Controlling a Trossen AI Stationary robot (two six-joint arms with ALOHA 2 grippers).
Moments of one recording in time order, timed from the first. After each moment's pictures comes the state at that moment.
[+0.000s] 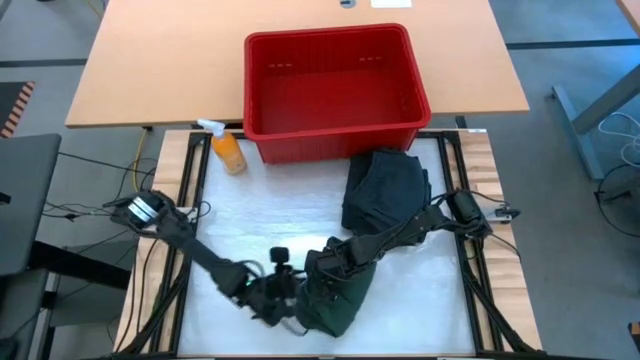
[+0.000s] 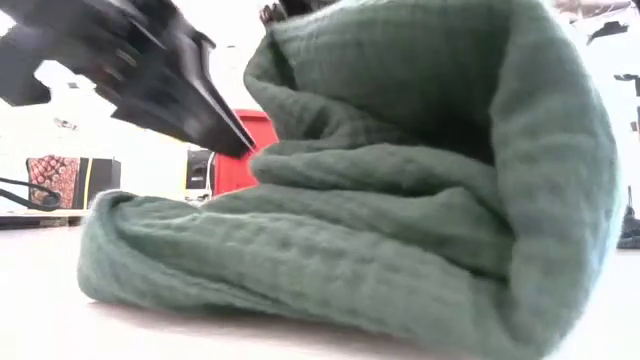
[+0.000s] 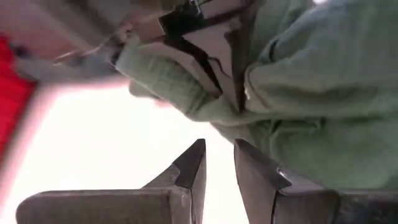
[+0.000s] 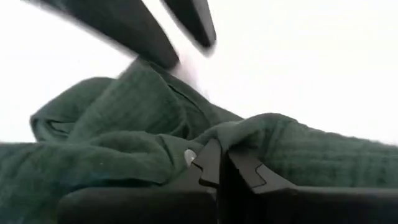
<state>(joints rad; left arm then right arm) -0.63 1.81 1.04 -0.16 -0.78 -0.29 0.33 2.07 1.56 -0.55 0.08 0.57</state>
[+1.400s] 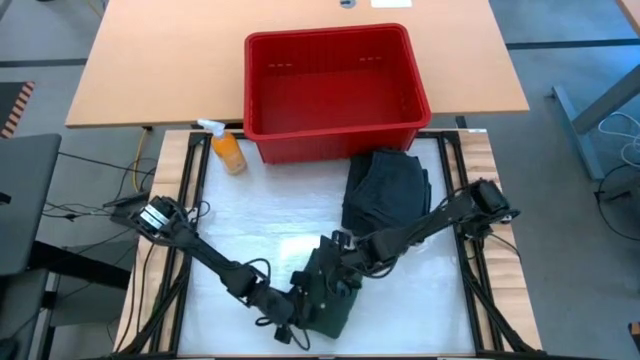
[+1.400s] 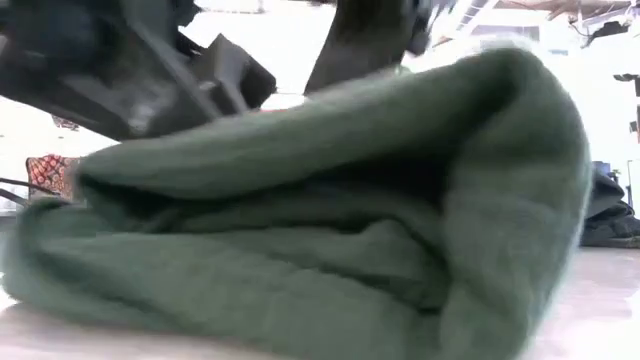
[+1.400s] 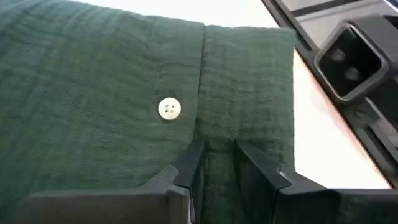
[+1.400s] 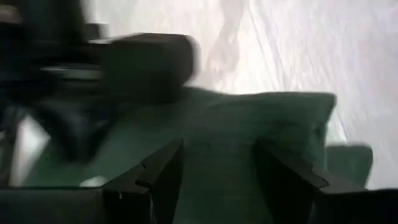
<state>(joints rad) -0.60 1.91 1.04 0.21 -0.26 -0.18 0.35 1.87 1.40 -0.41 0.22 0.46</state>
